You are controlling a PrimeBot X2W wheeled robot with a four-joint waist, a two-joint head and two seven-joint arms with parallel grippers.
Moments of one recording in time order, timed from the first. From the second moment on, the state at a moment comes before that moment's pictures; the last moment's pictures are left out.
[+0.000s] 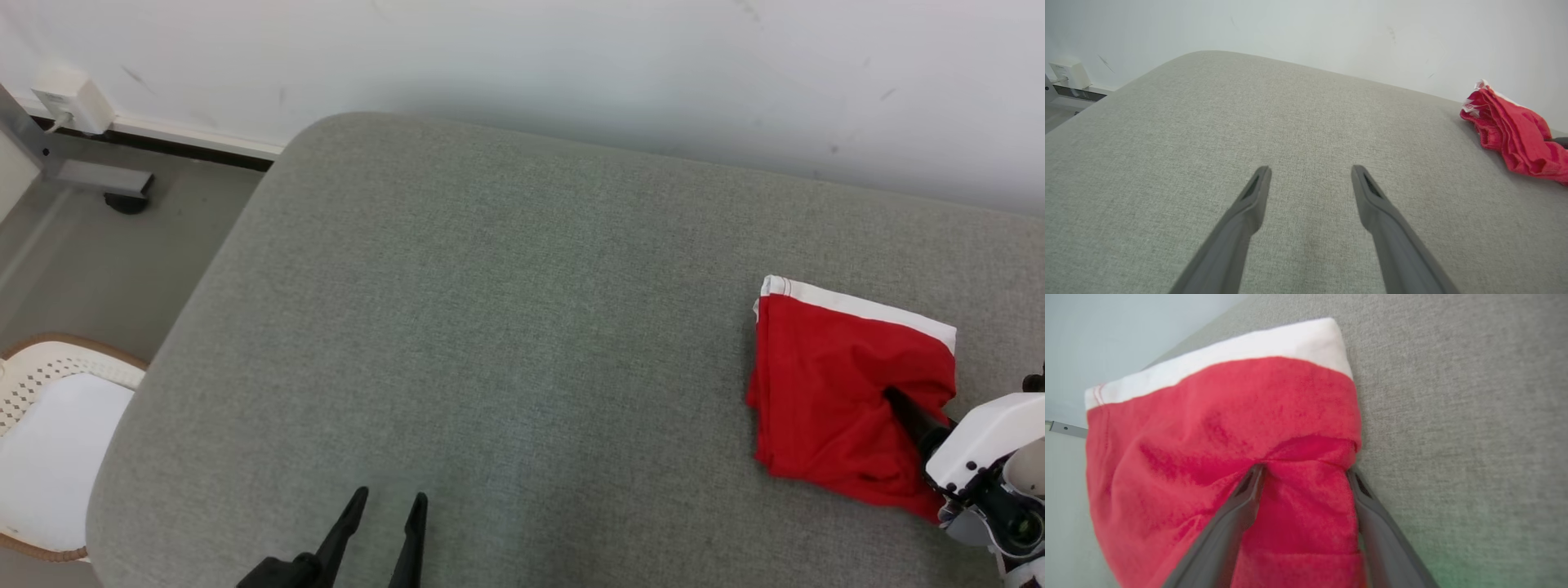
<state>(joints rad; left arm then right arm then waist) 0.02 0.06 -0.18 0.19 -0.21 -0.13 -0.26 -0.48 -0.22 -0.03 0.68 0.80 0.13 0.46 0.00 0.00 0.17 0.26</state>
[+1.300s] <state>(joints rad) -0.04 0.06 -0.20 0.18 -0.22 -0.13 -0.26 -0.64 -0.46 0.03 0.52 0.76 0.13 0.51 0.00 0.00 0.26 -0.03</state>
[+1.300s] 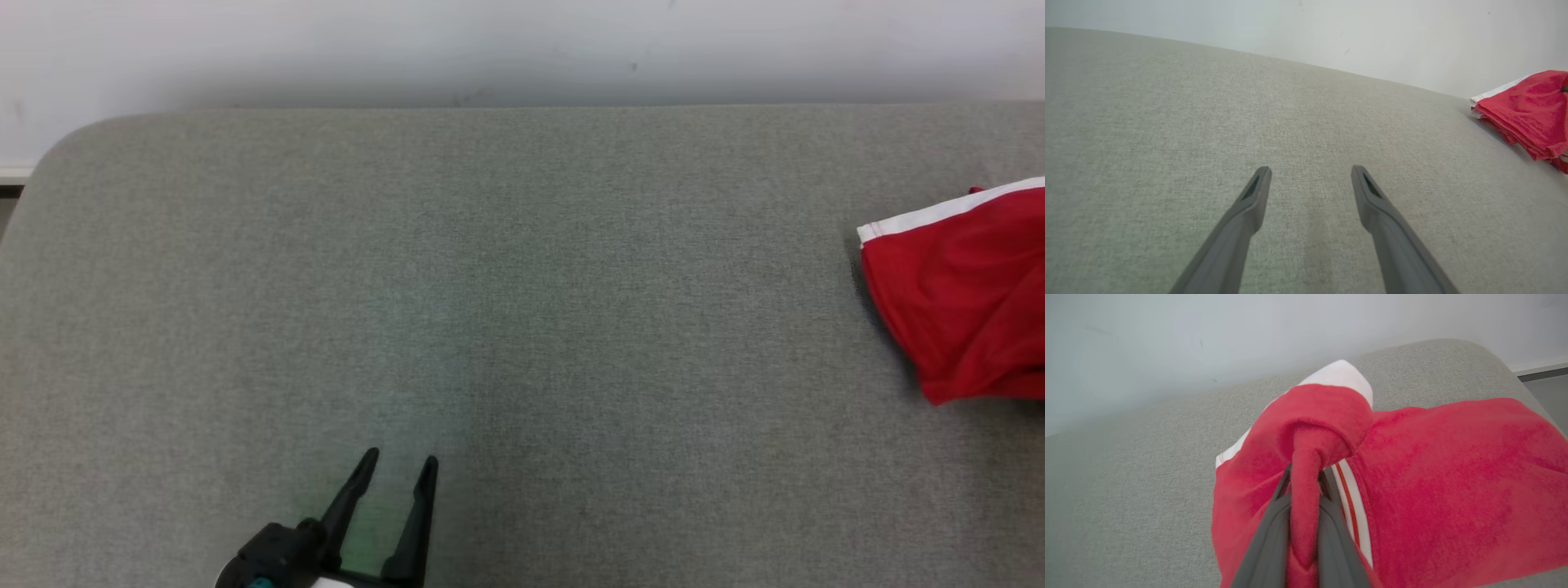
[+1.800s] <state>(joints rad) -0.07 0.08 -0.17 0.17 -0.22 -0.13 -0.26 -0.68 -0.59 -0.16 0.51 0.57 0.13 0.66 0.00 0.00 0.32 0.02</state>
